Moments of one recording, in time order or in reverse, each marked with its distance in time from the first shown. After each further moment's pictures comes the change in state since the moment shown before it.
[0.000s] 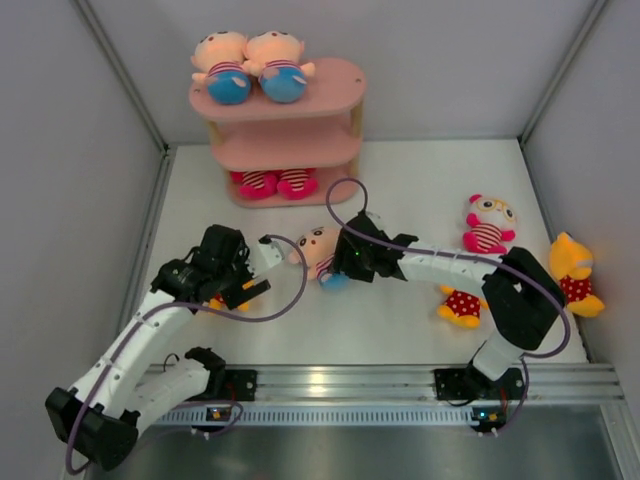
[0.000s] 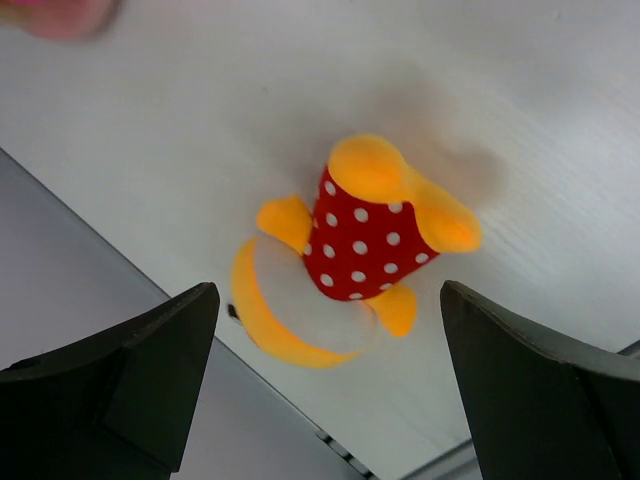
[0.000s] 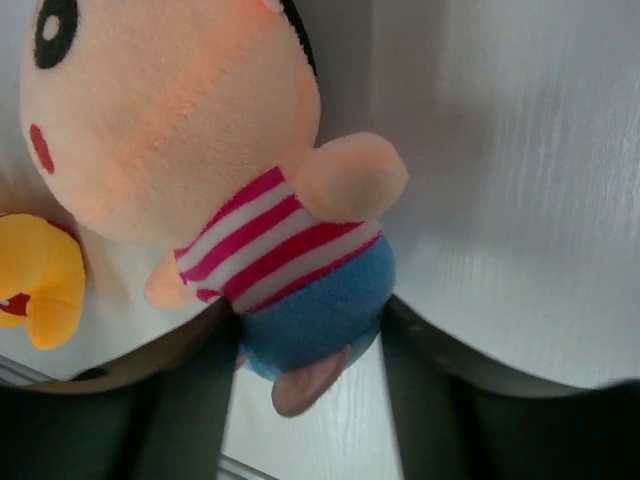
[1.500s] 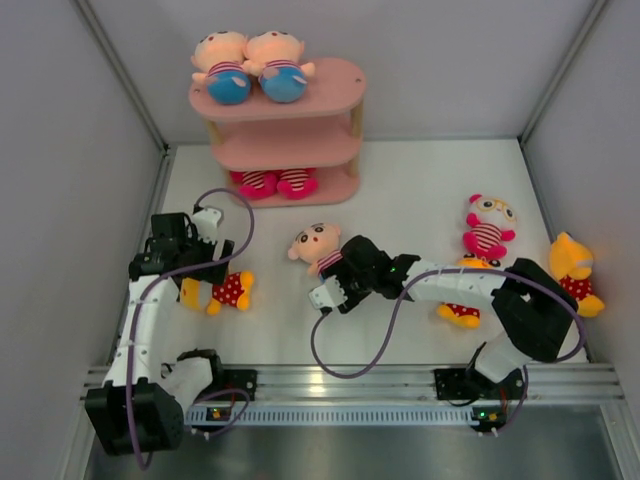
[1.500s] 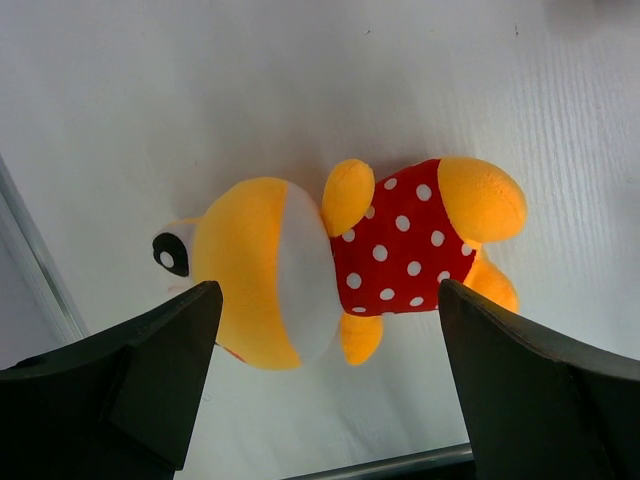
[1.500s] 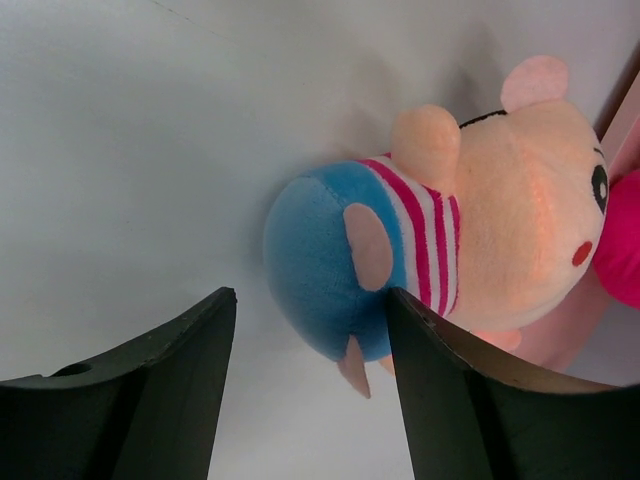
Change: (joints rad) left arm 0.585 0.095 -0.061 0.136 0.291 -0.322; right arm 0.097 -0.082 -0.145 0.109 -0.263 -2.254
